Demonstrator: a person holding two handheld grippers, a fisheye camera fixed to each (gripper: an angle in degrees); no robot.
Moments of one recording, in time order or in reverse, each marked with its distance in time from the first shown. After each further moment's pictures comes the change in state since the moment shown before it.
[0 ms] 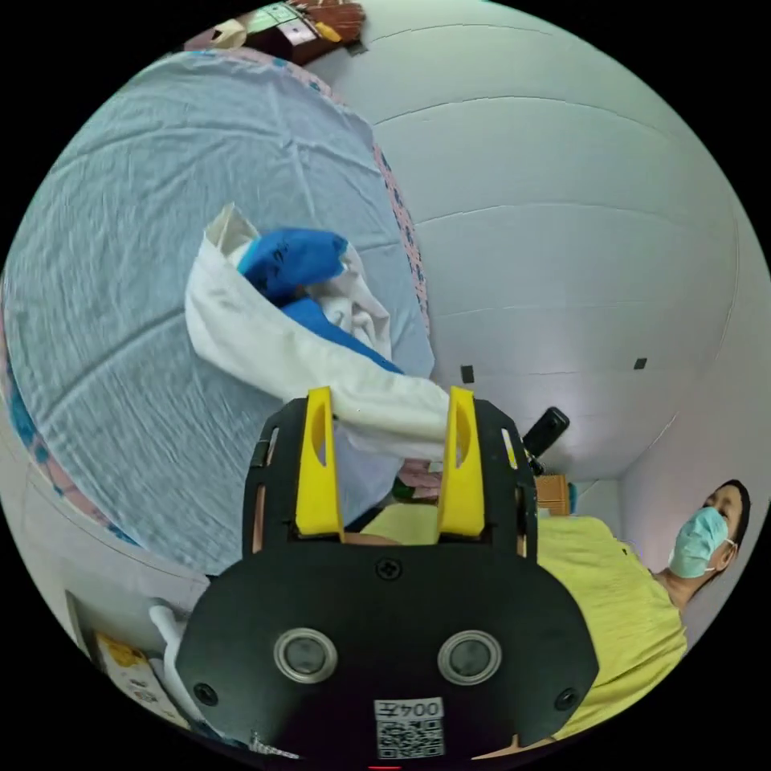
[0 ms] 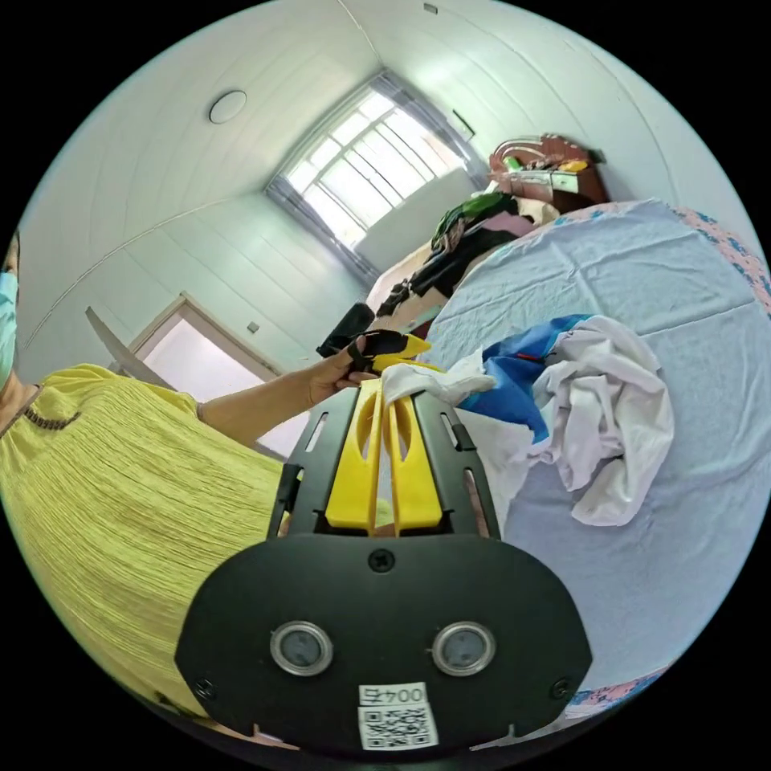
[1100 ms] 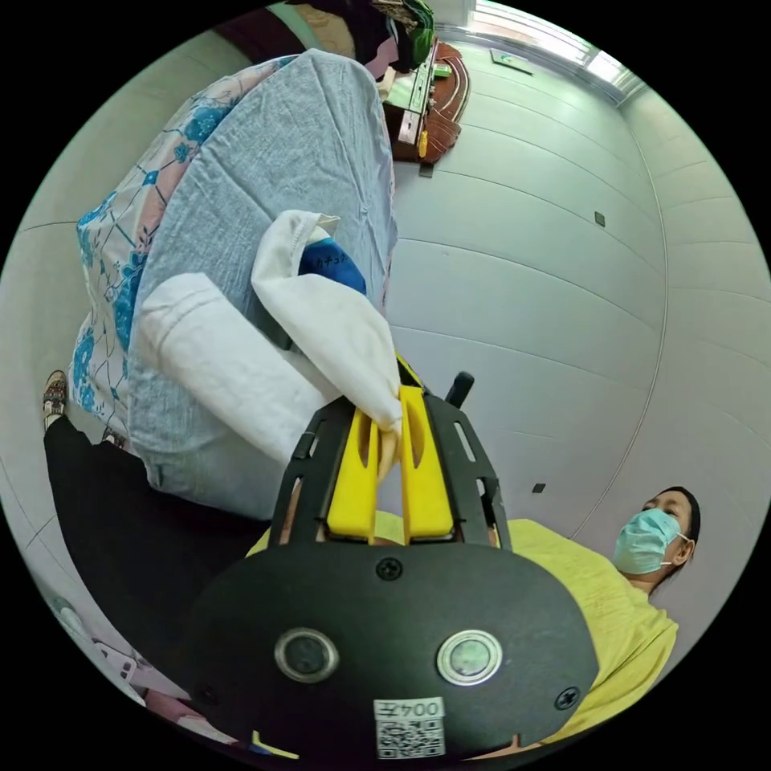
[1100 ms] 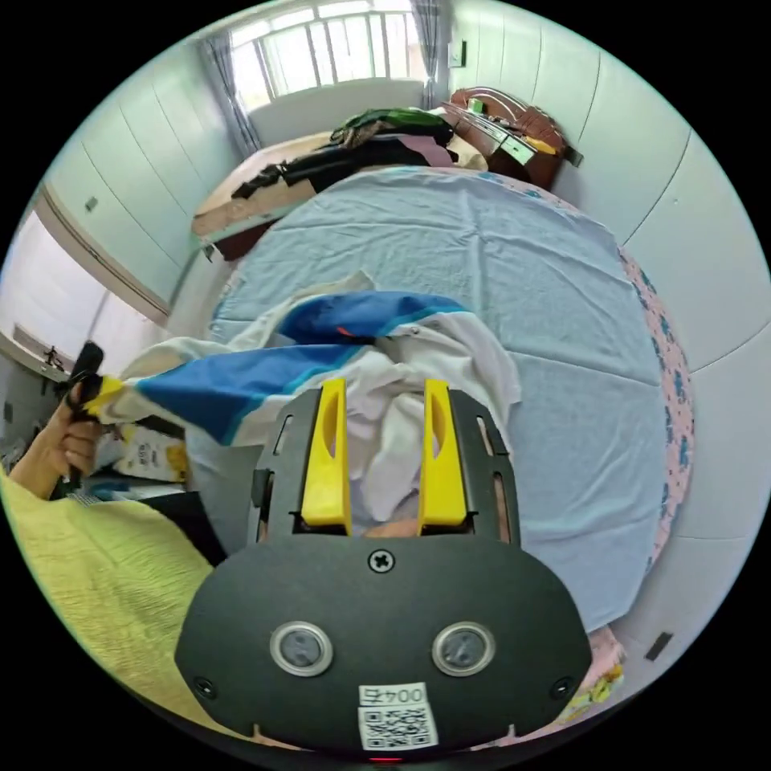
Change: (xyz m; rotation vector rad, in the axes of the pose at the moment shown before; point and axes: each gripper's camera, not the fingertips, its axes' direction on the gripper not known) left arm -0.062 0.130 -0.229 0.446 0.314 -0.322; right arm 0.119 -0.126 0.174 -0.423 0.707 -0.125
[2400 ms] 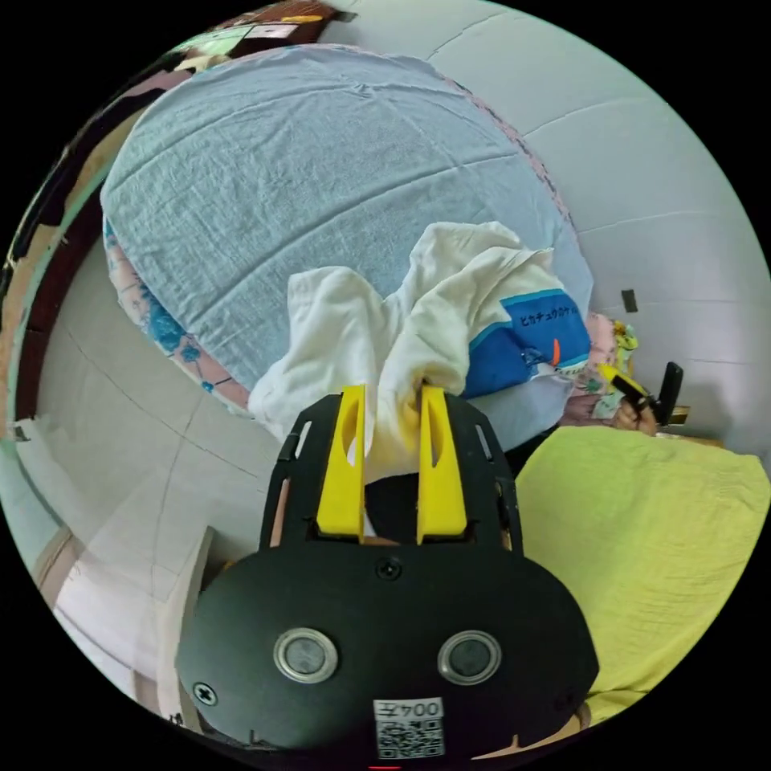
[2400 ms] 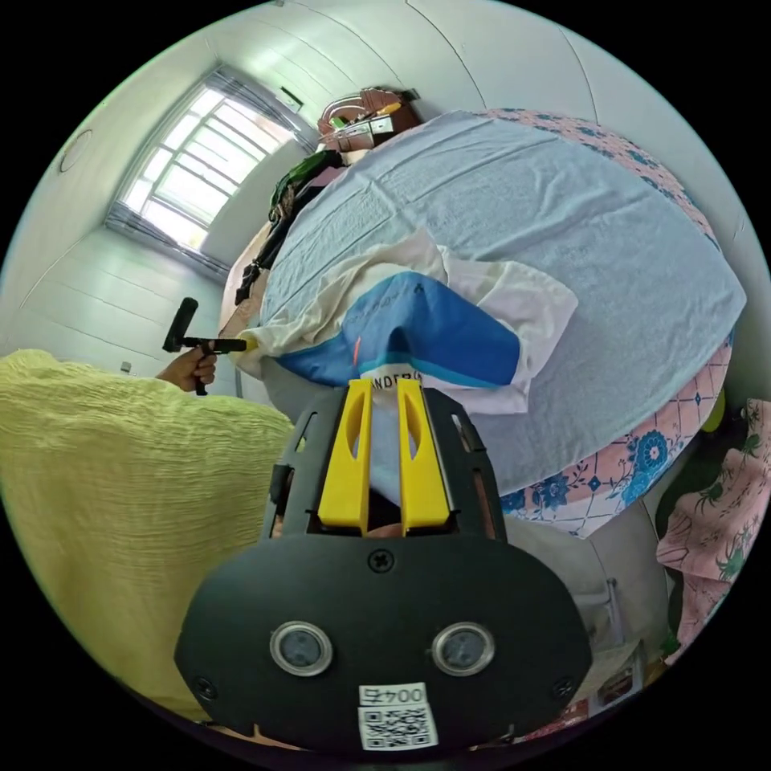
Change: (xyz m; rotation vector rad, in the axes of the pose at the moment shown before) left arm -0.027 0.075 0.218 -0.550 -1.114 0.550; right arm 0.129 0.291 -0.179 0.162 -0.362 0.549
